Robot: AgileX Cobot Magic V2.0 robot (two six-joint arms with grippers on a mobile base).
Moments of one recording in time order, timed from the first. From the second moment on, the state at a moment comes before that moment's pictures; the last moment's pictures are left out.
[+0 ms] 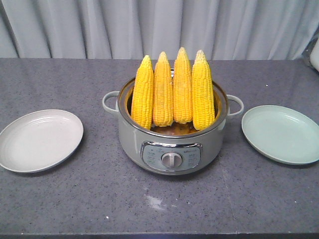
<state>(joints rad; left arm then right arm) -0.09 -0.01 0.02 0.10 0.06 -0.03 -0.07 -0.01 0.03 -0.12 -0.04 0.09</state>
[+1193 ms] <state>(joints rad) -0.09 -0.01 -0.02 0.10 0.07 -0.07 -0.07 0.00 -0.03 -0.04 0.00 0.11</state>
